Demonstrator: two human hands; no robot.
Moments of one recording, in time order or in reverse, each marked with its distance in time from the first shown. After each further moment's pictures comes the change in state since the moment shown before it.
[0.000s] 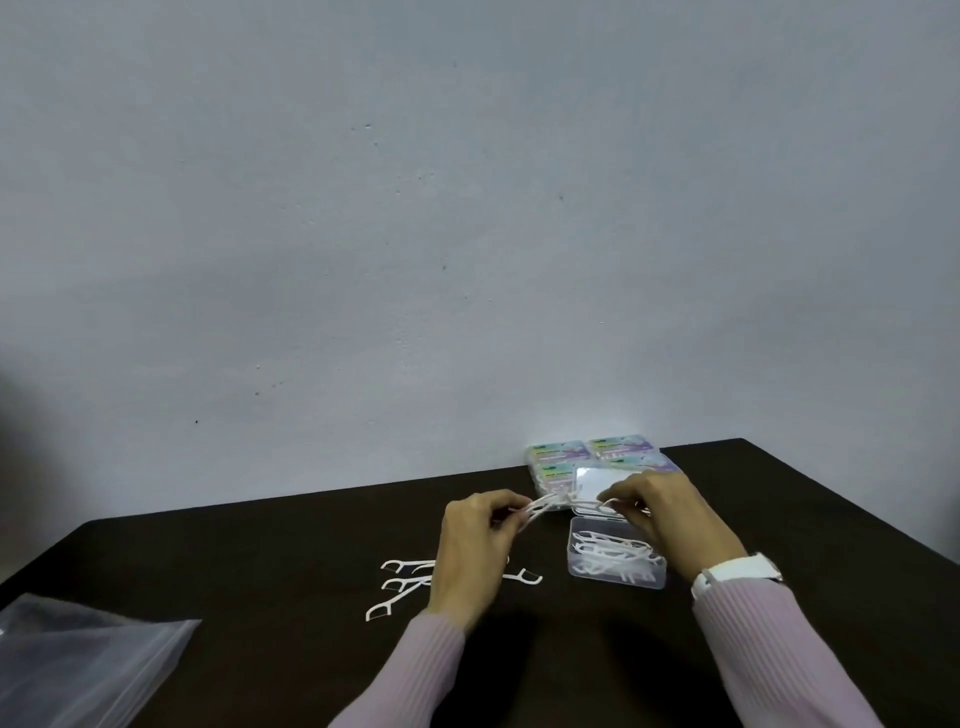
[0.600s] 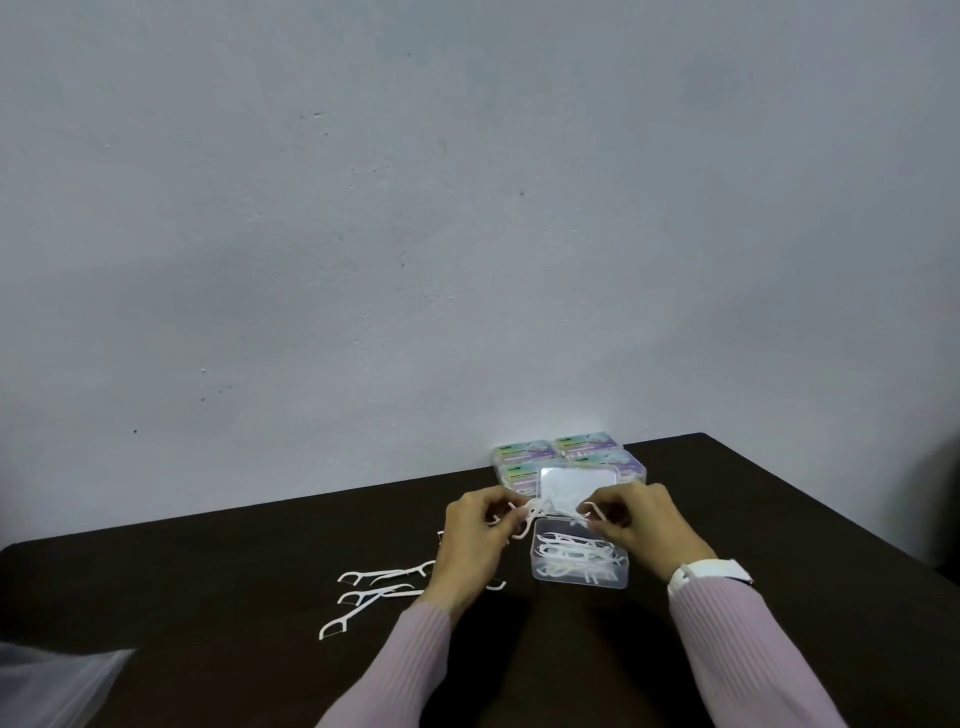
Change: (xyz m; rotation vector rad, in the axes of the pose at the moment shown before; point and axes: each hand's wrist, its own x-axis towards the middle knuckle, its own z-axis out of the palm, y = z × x) left_hand 0.020 0.004 0.034 -0.156 -0.185 -0.115; right_hand 0.001 0.029 0.014 0.177 -0.037 0.126
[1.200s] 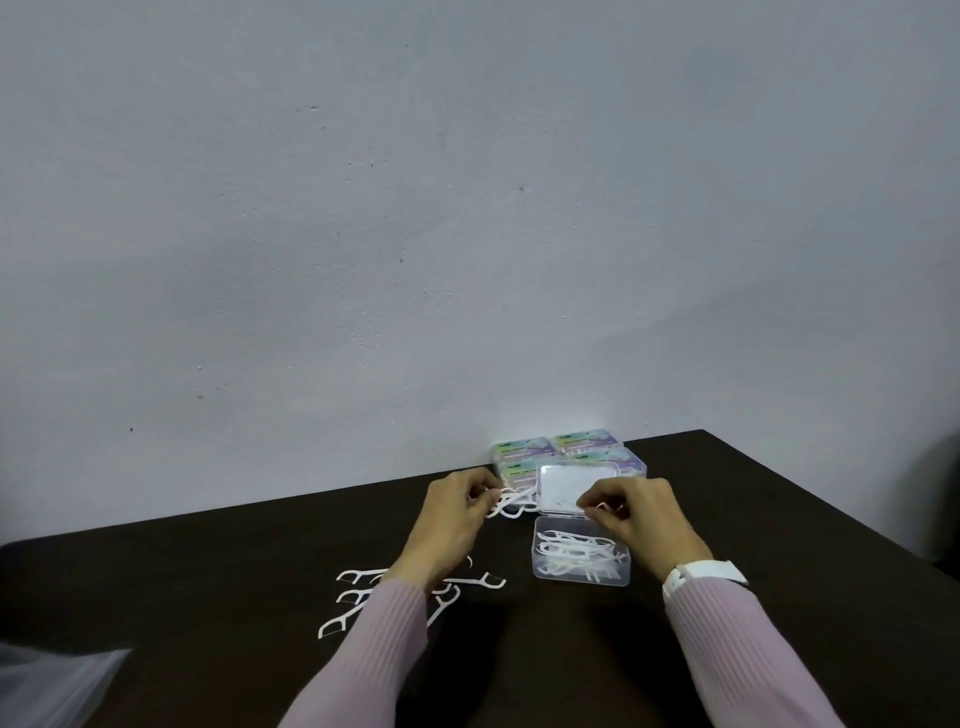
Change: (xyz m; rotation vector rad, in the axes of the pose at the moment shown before) left_hand 0.015 0.003 -0.027 0.212 -0.061 0.027; right_hand 0.001 0.002 0.006 0.056 0.130 0.000
